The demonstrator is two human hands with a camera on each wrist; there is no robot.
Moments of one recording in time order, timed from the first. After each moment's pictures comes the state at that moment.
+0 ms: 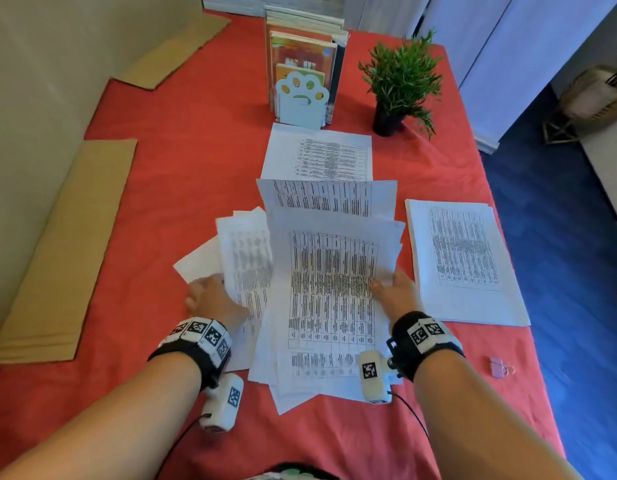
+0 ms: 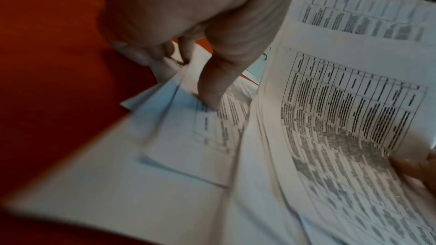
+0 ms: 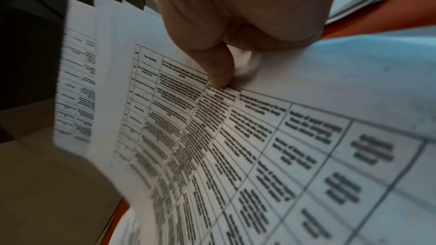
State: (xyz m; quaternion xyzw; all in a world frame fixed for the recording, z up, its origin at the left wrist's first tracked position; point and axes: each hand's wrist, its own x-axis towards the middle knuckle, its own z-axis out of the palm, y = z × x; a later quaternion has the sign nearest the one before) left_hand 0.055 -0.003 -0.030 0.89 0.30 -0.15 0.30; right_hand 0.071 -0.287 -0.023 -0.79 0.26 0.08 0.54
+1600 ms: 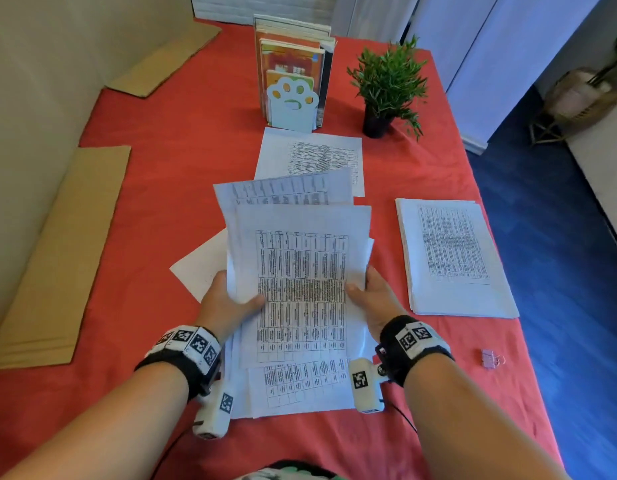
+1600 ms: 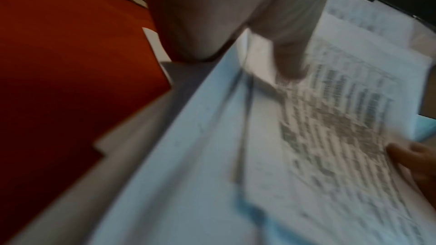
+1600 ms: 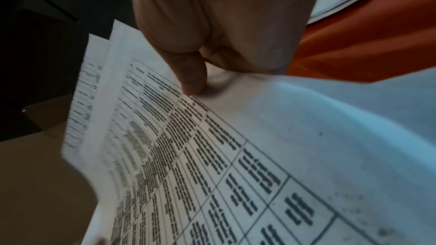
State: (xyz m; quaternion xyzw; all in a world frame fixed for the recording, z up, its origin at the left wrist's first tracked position) left_hand 0.040 -0.004 -0.019 0.80 0.18 -0.13 0.55; right_hand 0.054 -0.269 -0.022 -0.68 0.16 0.16 0.70
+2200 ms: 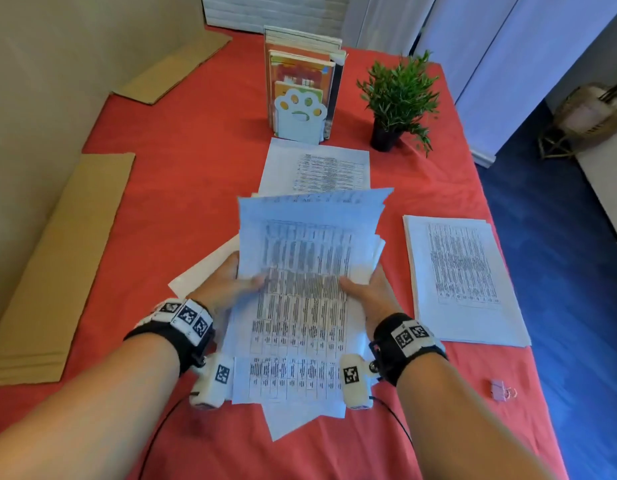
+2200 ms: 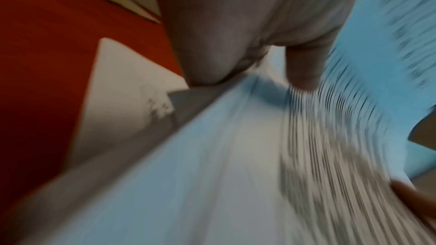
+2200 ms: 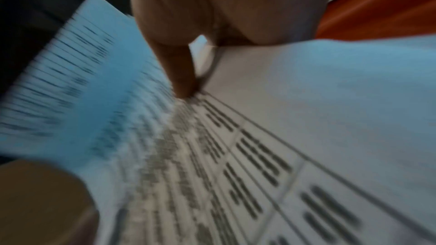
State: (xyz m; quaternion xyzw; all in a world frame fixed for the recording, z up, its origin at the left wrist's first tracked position) left_hand 0.110 0.006 -0.011 0.74 0.08 -0.22 0.63; right_hand 0.097 -0.258 -0.010 -0.69 0.20 0.14 0.69
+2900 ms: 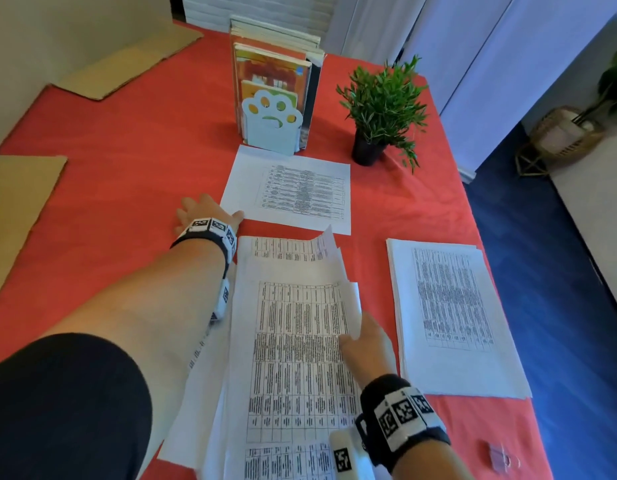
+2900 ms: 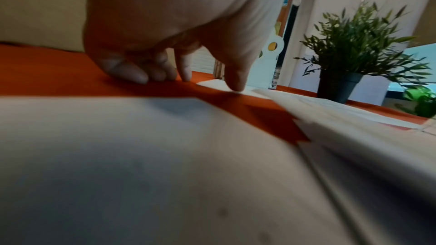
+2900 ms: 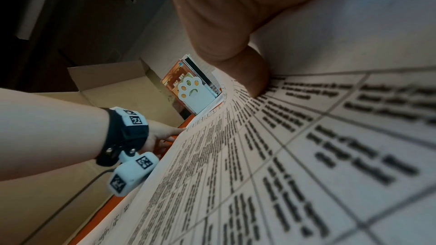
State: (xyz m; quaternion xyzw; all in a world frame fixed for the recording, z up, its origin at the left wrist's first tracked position) left_hand 0.309 -0.046 -0.039 0.93 0.28 -0.09 0.21; right_hand 0.107 -0.293 -0.045 -0.89 0.22 0.13 0.39
